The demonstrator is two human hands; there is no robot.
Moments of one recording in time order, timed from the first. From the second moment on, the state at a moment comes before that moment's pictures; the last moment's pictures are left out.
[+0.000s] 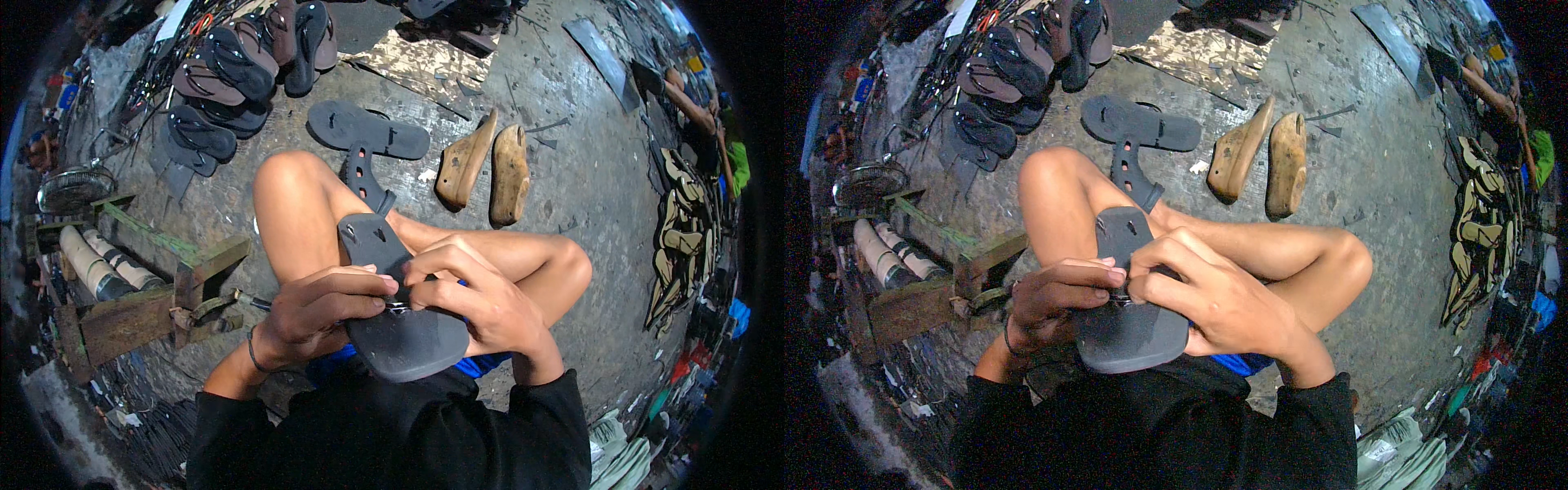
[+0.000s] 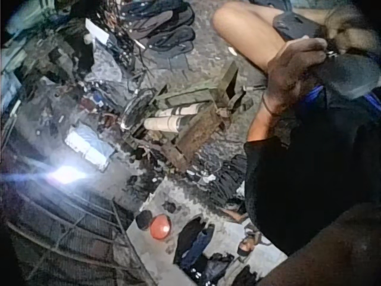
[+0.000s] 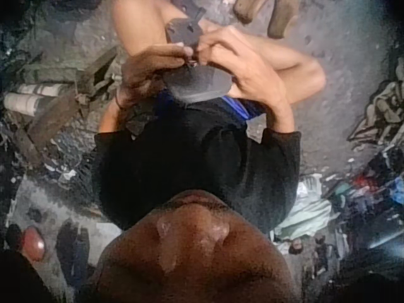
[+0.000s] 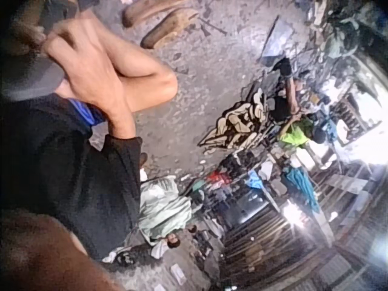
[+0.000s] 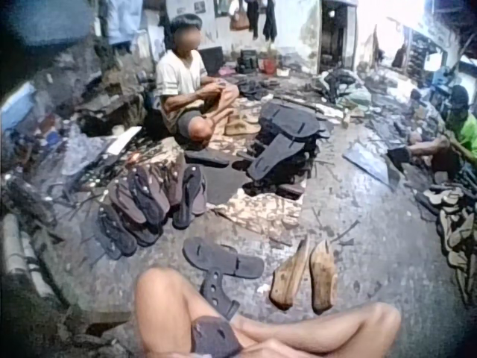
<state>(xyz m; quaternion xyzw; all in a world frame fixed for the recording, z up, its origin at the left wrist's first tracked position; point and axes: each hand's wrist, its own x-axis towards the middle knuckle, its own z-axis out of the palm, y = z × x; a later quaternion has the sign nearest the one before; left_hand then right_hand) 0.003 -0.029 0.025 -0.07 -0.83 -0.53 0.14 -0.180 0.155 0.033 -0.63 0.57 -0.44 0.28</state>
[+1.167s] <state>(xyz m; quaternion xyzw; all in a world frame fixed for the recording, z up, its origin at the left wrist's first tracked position) -0.028 0.009 -0.078 0.14 -0.32 -0.93 0.14 -0.212 0.191 -0.091 0.06 0.48 -0.80 0.36</state>
